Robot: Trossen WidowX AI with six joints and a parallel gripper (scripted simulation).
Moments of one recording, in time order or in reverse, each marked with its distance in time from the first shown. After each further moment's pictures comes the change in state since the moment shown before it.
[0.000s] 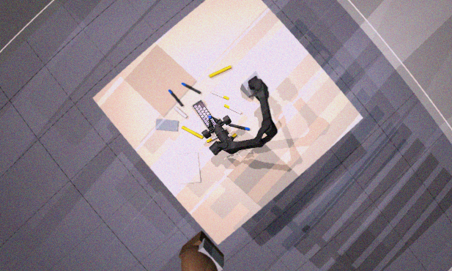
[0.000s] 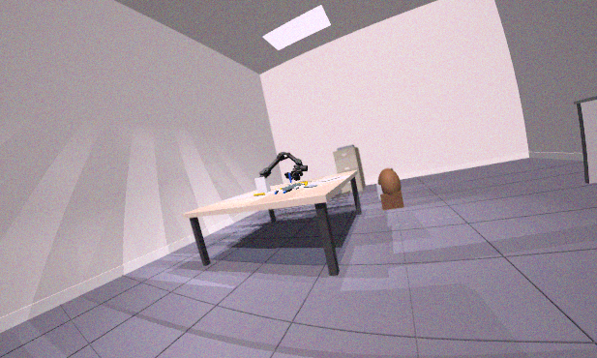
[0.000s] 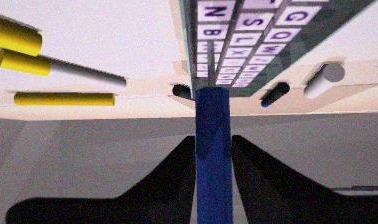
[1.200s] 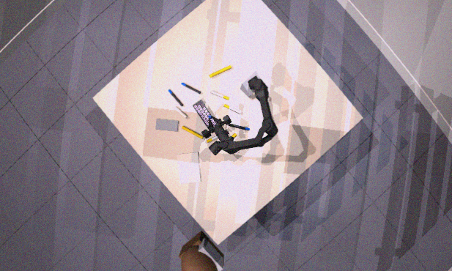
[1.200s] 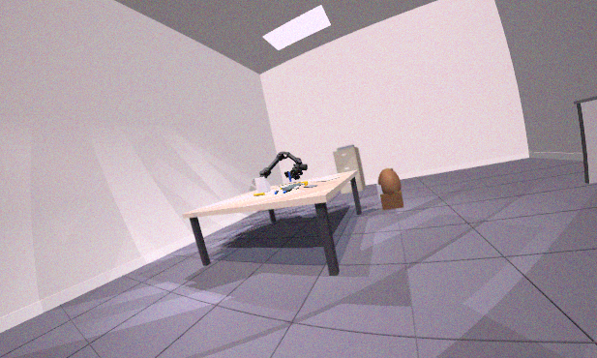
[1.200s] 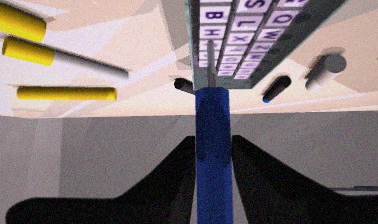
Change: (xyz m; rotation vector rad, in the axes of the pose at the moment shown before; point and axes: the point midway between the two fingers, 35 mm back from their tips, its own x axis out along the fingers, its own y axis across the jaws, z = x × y) arm -0.005 0.001 -0.009 0.001 -0.004 0.005
